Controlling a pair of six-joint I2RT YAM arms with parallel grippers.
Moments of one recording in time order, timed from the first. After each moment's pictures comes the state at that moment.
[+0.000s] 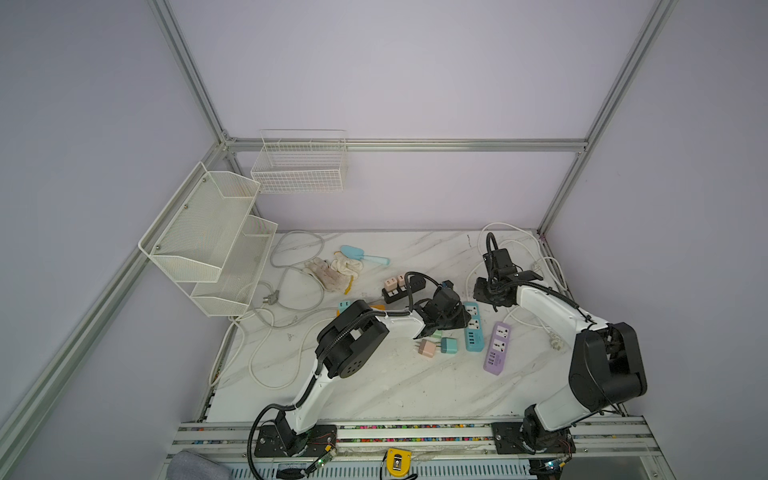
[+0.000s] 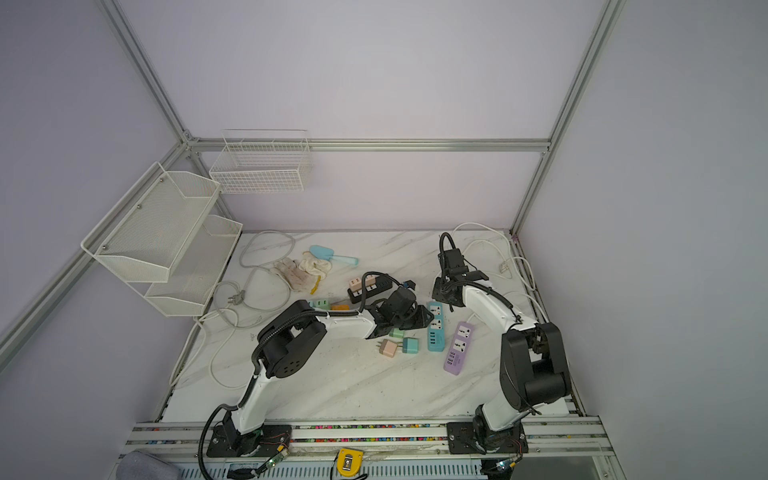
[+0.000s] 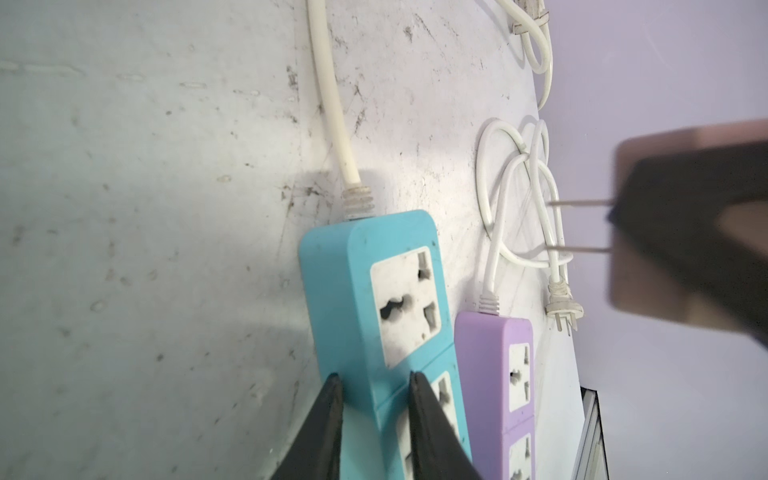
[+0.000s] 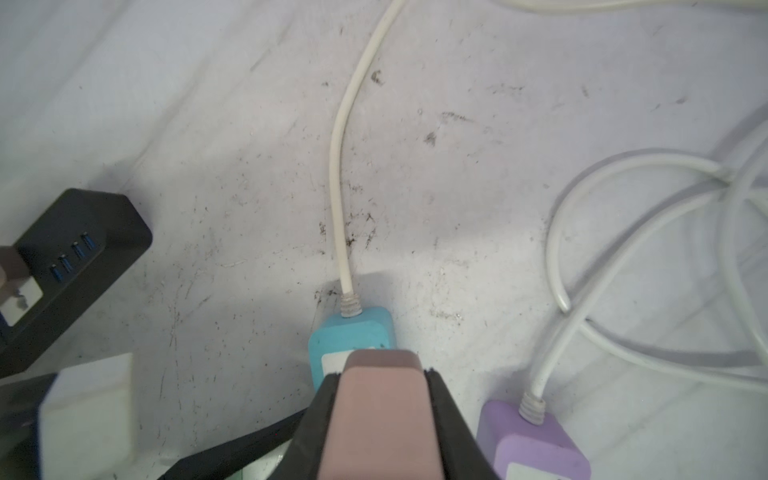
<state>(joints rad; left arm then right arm) -0.92 2.22 1.46 0.11 0.14 -0.91 0.26 1.54 1.12 -0.61 0.13 0.49</state>
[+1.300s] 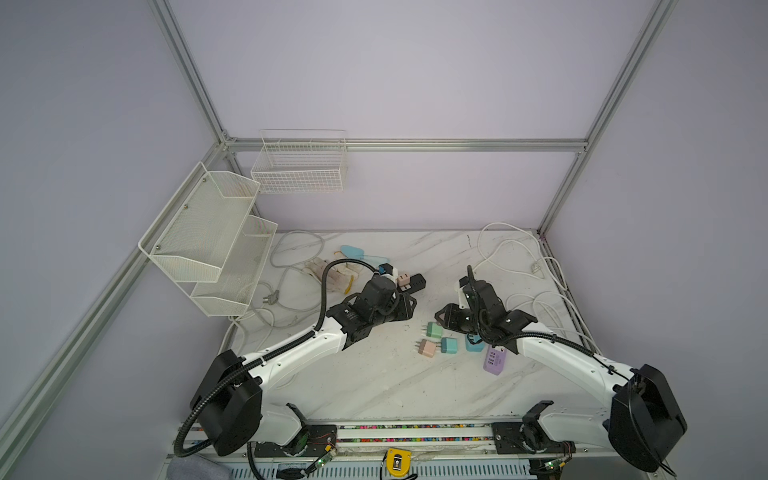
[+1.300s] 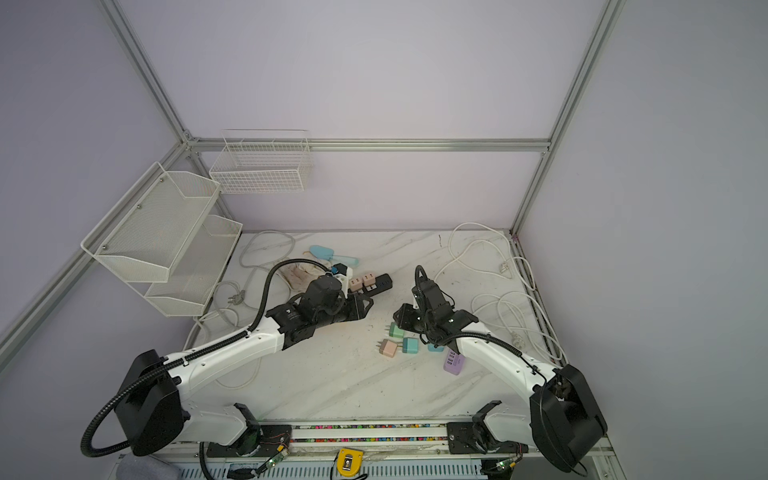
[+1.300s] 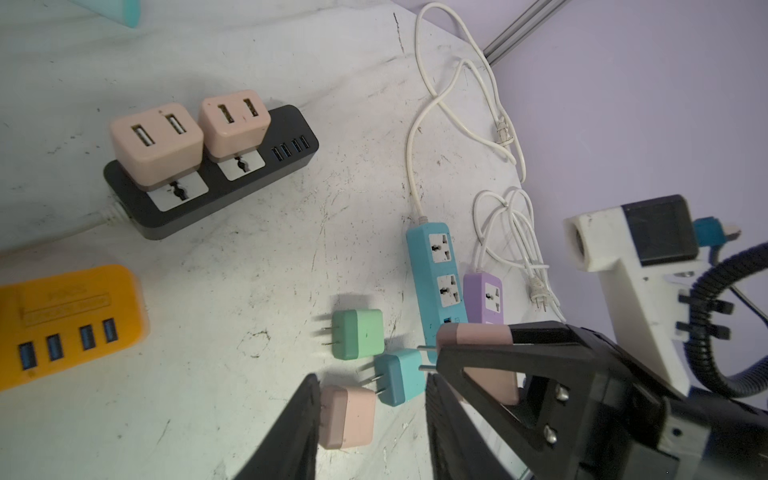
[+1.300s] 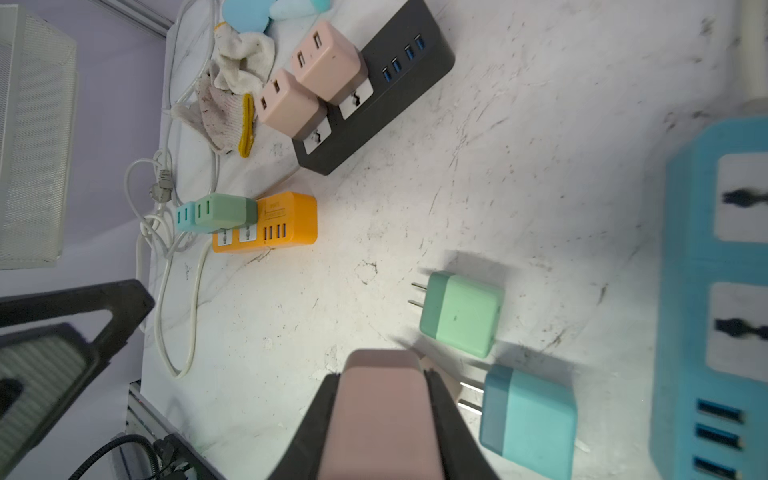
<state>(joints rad) -0.73 1.37 0.97 -0.22 0.02 -0.74 0.63 1.28 0.79 -0.28 -0.16 0.79</state>
